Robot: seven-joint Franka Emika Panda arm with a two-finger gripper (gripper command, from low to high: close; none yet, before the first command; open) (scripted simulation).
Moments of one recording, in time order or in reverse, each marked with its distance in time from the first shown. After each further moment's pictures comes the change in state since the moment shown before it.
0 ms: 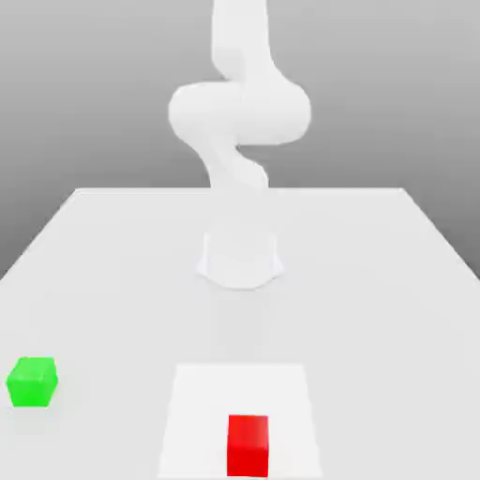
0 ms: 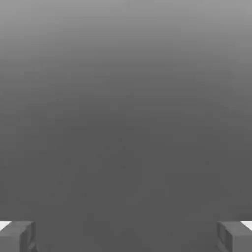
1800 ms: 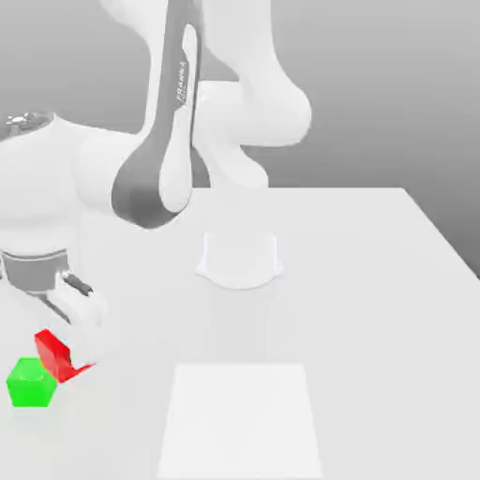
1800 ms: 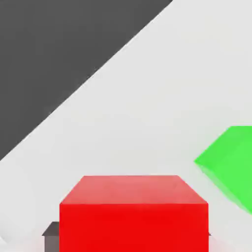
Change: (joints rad) arm -0.344 0.854 -0.318 -0.204 0.099 0.323 0.234
